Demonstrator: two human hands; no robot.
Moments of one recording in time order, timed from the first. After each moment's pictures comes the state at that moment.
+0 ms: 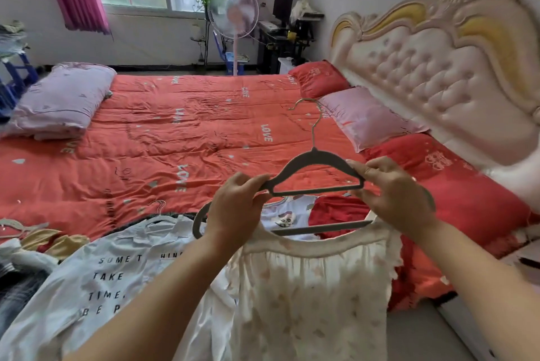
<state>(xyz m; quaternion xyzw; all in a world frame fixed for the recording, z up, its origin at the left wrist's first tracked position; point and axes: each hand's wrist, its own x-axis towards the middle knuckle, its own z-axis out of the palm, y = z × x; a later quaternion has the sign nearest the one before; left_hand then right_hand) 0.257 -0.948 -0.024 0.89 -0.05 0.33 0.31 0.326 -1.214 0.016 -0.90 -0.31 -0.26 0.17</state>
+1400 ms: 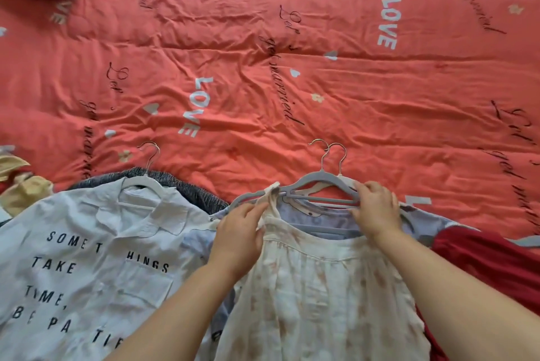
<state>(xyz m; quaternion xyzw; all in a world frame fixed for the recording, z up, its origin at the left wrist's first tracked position) 0.534 -0.860 -0.374 0.94 0.19 0.03 0.27 0.722 -1.055 -0.425 -0.95 -0.21 0.21 0.07</state>
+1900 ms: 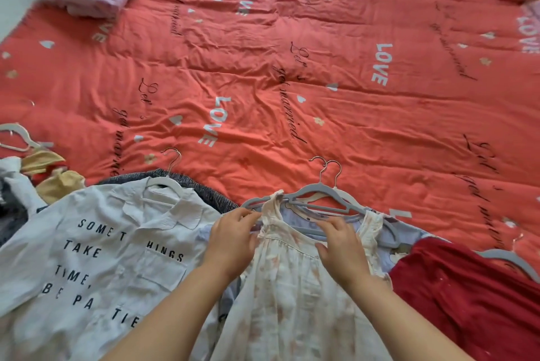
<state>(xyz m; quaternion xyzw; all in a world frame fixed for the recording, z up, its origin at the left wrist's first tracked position) 0.503 -0.862 -0.306 0.95 0.23 0.01 0.22 0.624 -1.047 -0.352 -0.91 -0.32 0.17 0.20</state>
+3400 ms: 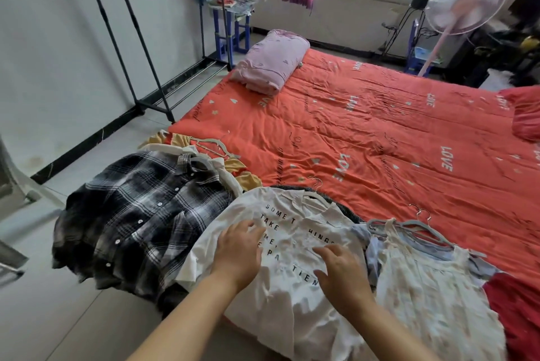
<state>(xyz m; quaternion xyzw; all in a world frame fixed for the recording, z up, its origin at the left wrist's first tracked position) 0.049 -0.709 -0.119 0.92 0.34 0.01 0.21 0.190 -0.866 -0.145 -0.87 -0.44 0.14 0.14</state>
